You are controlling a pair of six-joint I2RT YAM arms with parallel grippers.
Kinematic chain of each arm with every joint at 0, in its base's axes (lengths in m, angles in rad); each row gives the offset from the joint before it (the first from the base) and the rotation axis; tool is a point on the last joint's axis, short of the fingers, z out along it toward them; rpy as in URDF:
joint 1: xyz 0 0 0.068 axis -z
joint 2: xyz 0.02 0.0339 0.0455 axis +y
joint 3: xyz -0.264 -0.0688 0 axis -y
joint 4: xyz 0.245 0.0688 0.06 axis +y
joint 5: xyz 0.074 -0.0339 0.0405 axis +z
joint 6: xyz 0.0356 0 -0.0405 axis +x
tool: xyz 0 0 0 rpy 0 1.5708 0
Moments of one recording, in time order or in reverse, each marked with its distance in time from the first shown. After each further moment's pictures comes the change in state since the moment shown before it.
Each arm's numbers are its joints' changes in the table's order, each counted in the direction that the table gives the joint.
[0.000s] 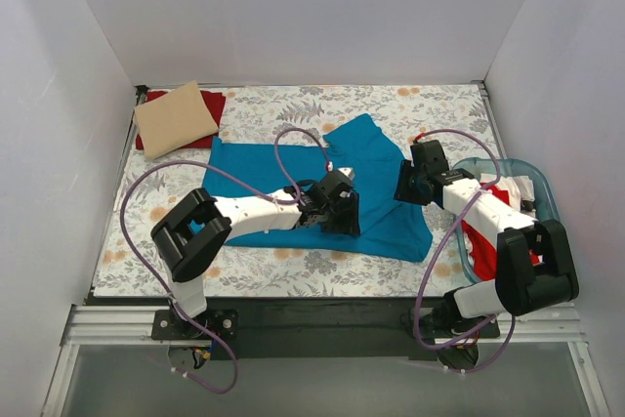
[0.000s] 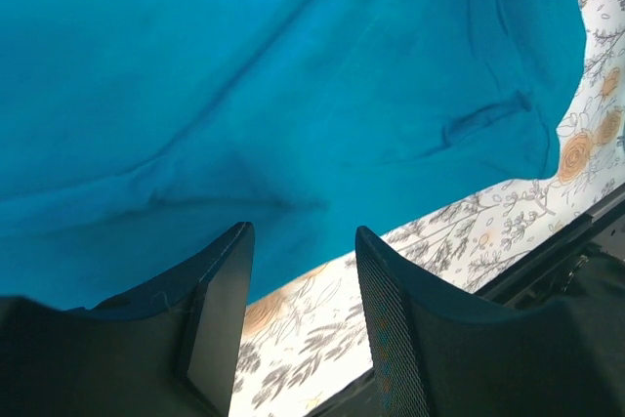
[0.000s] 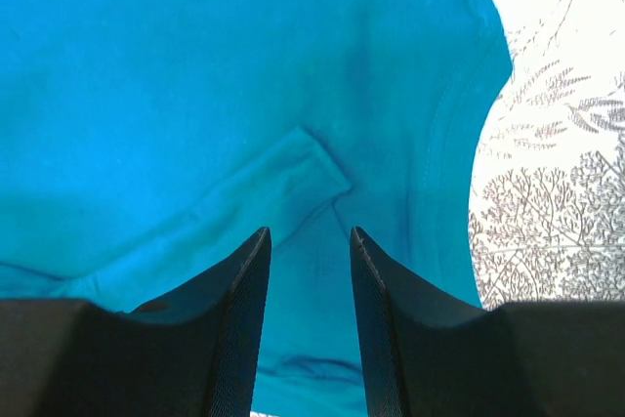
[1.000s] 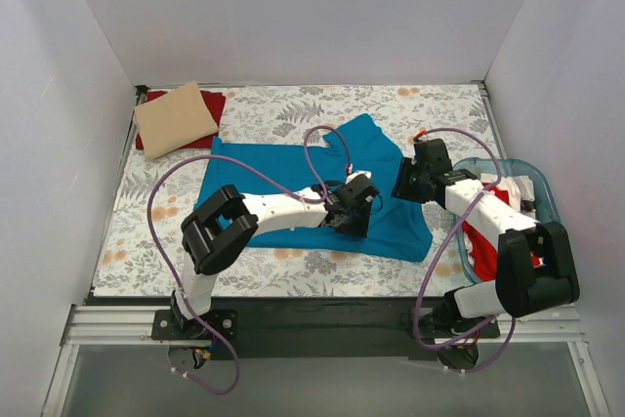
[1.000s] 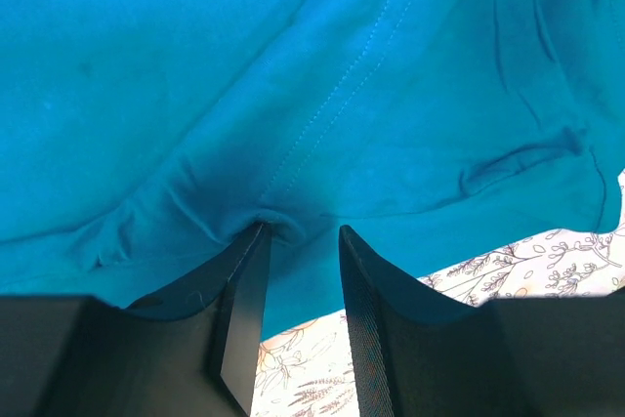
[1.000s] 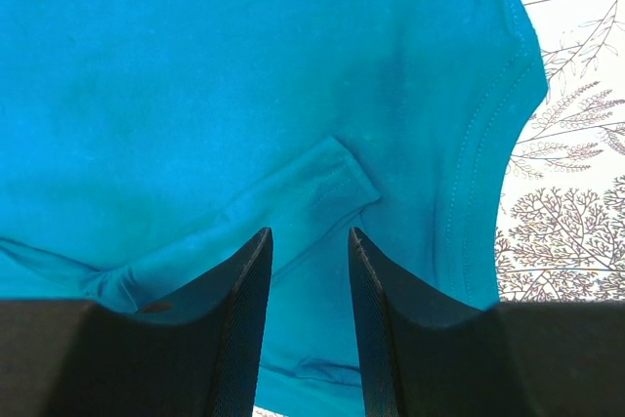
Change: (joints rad) left arm 0.095 0.210 0.244 0.149 0.134 0.033; right arm 0.035 0.003 0.007 -0.045 0.085 -0.002
